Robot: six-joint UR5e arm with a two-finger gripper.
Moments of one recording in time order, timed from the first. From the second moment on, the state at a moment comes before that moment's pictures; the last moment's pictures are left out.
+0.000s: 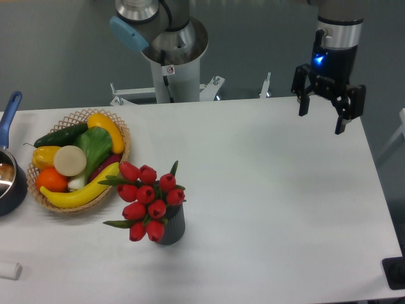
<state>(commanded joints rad) 2.91 -1.65 -1.68 -1.05 1.21 1.79</state>
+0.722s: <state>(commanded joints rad) 2.90 -1.63 -1.72 -1.05 1.13 1.75</state>
